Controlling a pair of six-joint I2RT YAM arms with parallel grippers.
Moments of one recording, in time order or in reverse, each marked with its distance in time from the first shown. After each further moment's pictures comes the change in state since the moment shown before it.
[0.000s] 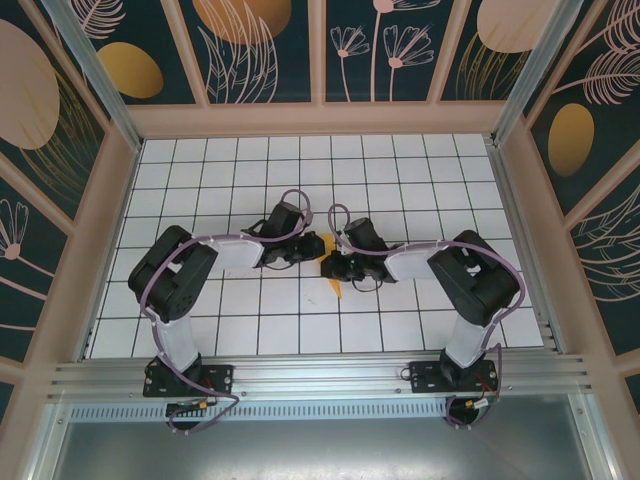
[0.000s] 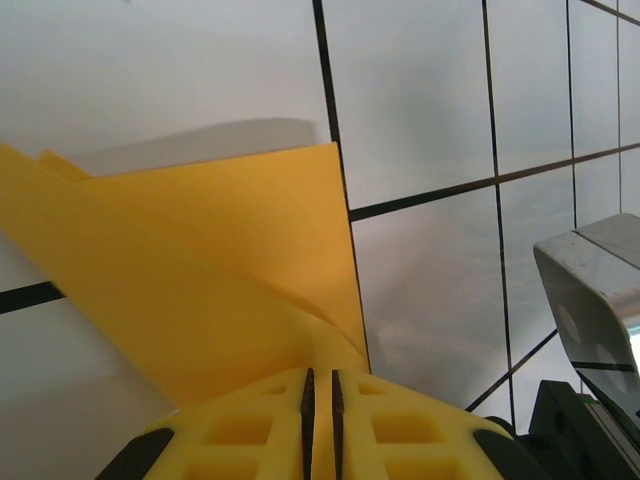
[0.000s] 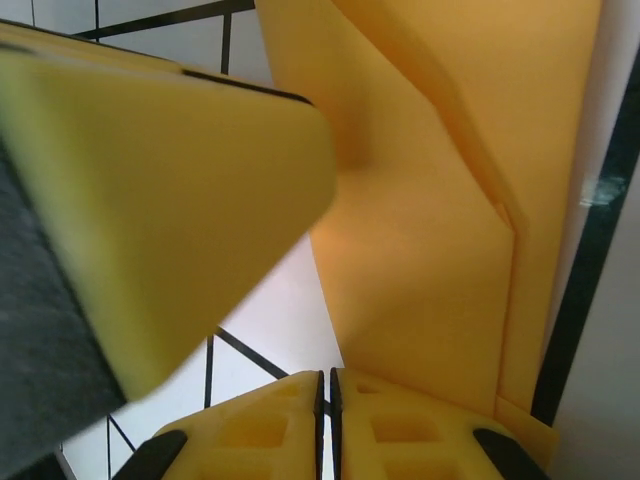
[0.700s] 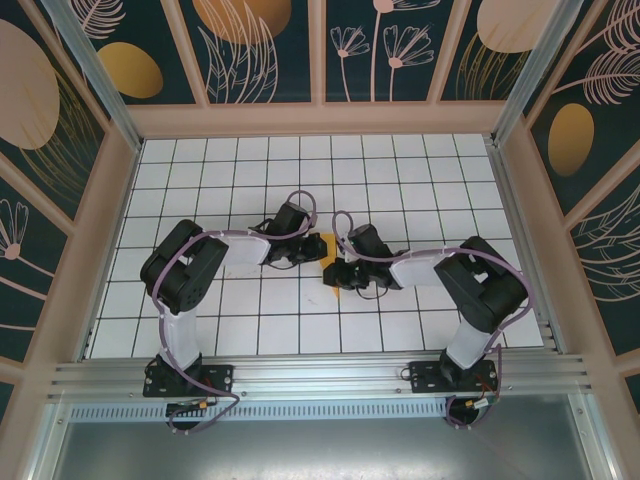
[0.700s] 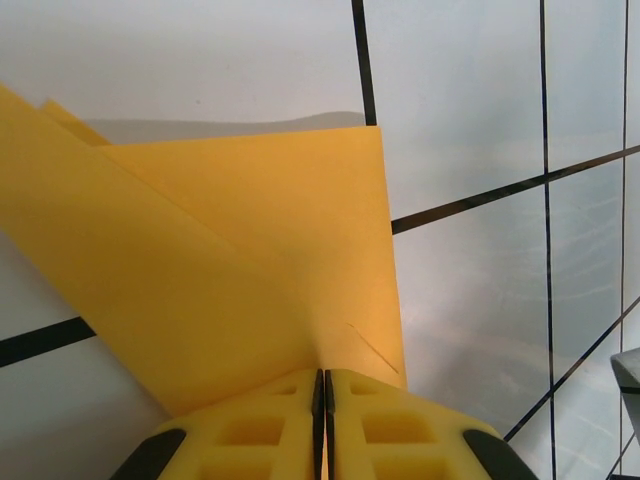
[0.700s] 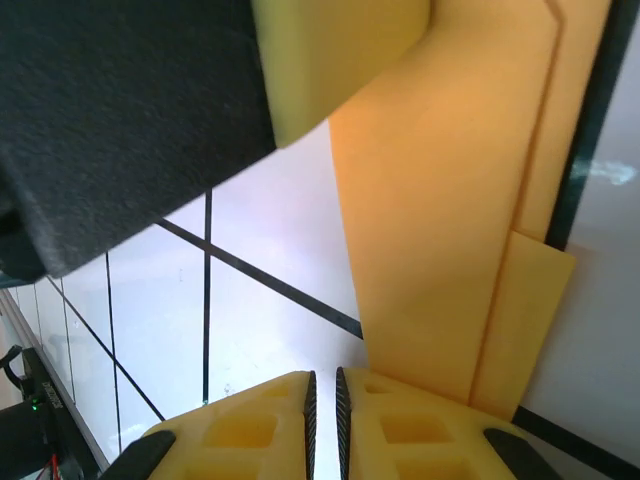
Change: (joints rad) left arm -0.003 0.078 0.054 -0.031 -0.009 0.024; right arm 0.010 -0.059 -0.078 -0.005 -0.042 0.019
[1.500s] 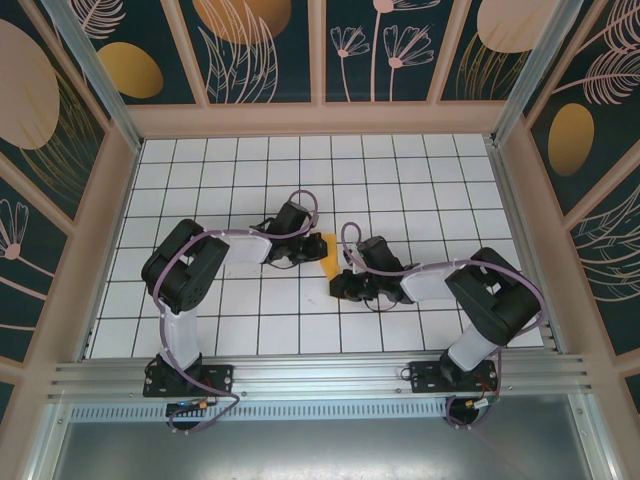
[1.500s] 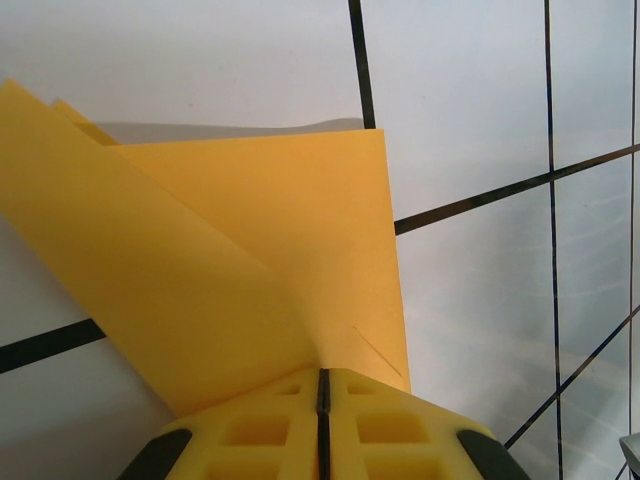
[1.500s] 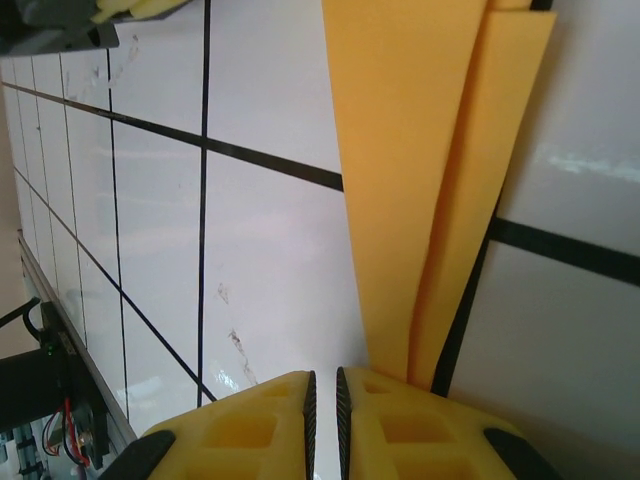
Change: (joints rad) left arm -0.003 0.006 0.017 -0.024 -0.008 0.012; right arm 0.008 -0.101 -0.156 0.084 -0.045 0.016
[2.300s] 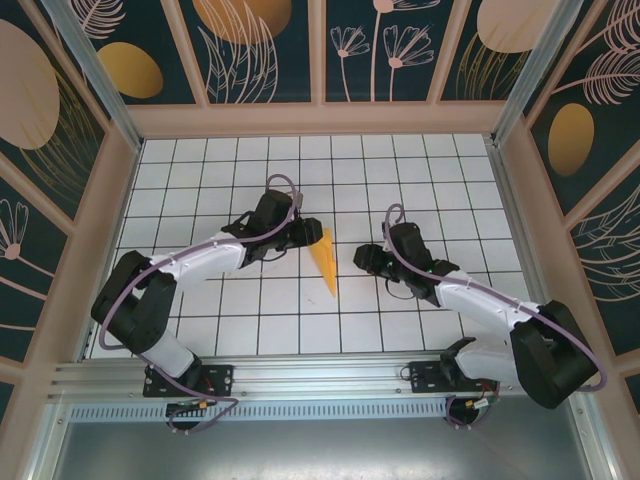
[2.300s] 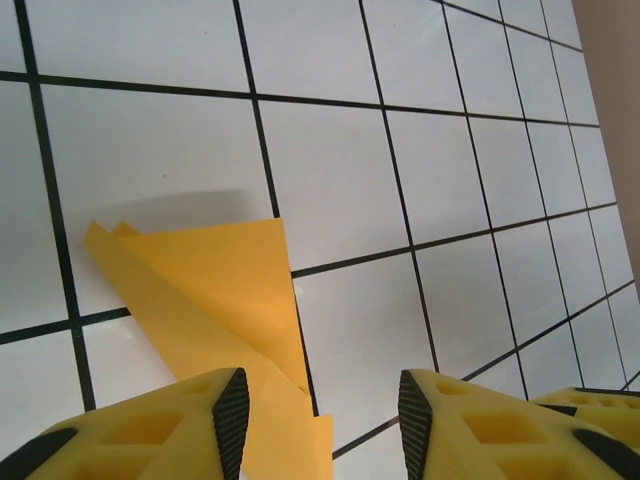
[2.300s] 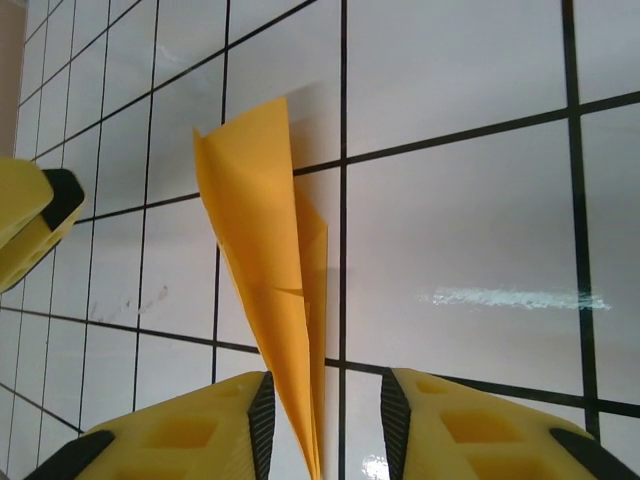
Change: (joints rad) left arm -0.006 -0.352 -0.064 -0.106 -0.177 -0.004; right arm -0.117 -0.404 0.016 -0.263 0.361 0.025
